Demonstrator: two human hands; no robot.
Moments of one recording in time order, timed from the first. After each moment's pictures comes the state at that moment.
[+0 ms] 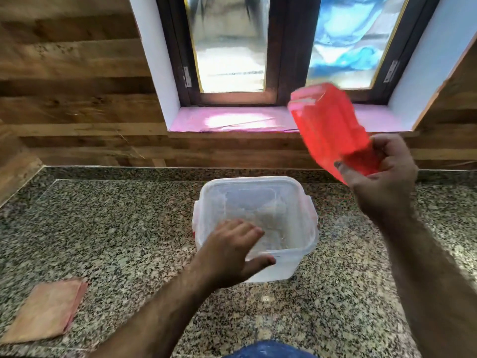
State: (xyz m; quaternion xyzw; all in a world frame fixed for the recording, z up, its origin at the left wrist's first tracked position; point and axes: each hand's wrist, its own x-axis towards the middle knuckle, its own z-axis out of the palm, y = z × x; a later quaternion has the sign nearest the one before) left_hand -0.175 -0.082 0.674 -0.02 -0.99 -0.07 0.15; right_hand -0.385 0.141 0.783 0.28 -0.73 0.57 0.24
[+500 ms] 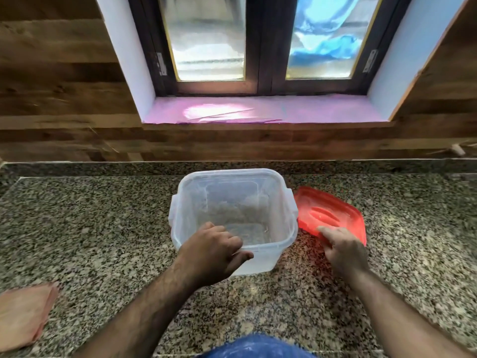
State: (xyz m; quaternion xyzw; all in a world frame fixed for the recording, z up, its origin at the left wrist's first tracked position) left_hand -0.190 -0.084 0.652 -0.08 -0.98 0.04 0.16; right_hand -0.410 0.224 0.557 0.32 -0.91 0.22 0.15
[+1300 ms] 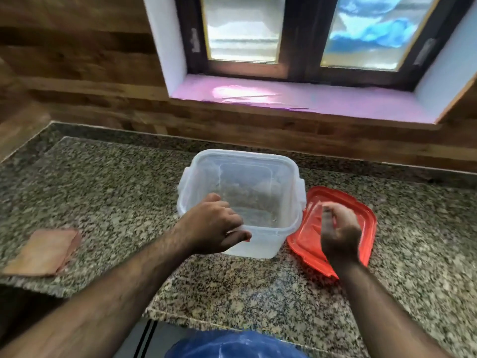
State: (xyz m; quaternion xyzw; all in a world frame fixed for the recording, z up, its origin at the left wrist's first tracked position) left_hand -0.191 -0.080 0.662 -0.04 -0.99 0.02 0.09; right_hand -0.392 0.176 0.601 0.26 -0.82 0.47 0.17
